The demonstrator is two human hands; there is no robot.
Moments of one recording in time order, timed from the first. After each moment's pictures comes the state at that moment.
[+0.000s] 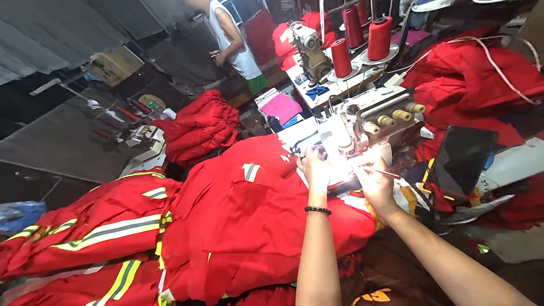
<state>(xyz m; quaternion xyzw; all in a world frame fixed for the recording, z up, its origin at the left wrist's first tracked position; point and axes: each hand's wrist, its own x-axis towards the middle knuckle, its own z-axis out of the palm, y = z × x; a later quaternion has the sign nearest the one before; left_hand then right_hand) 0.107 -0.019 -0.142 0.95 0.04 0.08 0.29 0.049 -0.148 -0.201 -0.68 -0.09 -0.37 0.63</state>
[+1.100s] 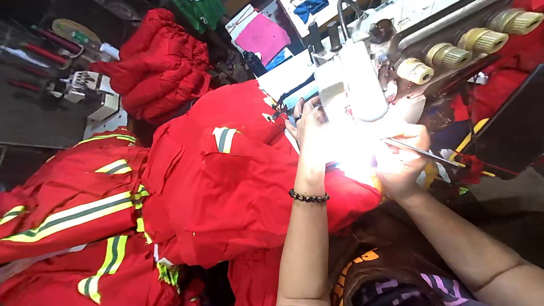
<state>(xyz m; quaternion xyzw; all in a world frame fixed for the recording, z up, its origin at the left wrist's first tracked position) 0.074 -0.016 -0.118 0.92 -0.03 0.01 0.39 0.050 -0.153 -0.213 -0.64 -0.13 -0.38 0.66</state>
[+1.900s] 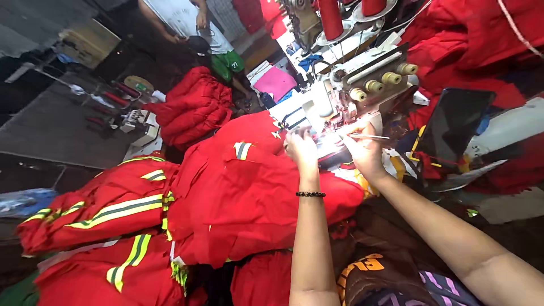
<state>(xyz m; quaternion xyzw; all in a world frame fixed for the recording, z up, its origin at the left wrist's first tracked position) 0.056 -0.023 -0.147 0.87 0.08 0.19 0.46 0.049 -0.158 -0.199 -0.61 -0.15 -0.30 0.72</state>
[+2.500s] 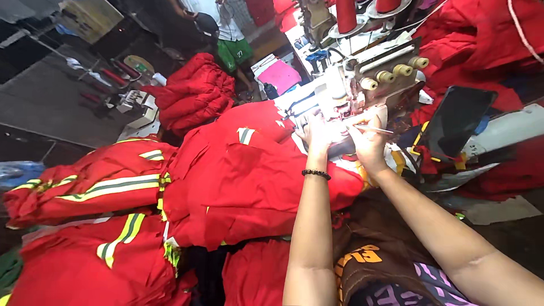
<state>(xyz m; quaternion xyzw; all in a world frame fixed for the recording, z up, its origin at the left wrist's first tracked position) 0.033 -0.030 -0.132 0.92 0.02 0.06 0.40 0.040 -0.157 -0.204 -0.69 -0.11 -0.31 0.65</state>
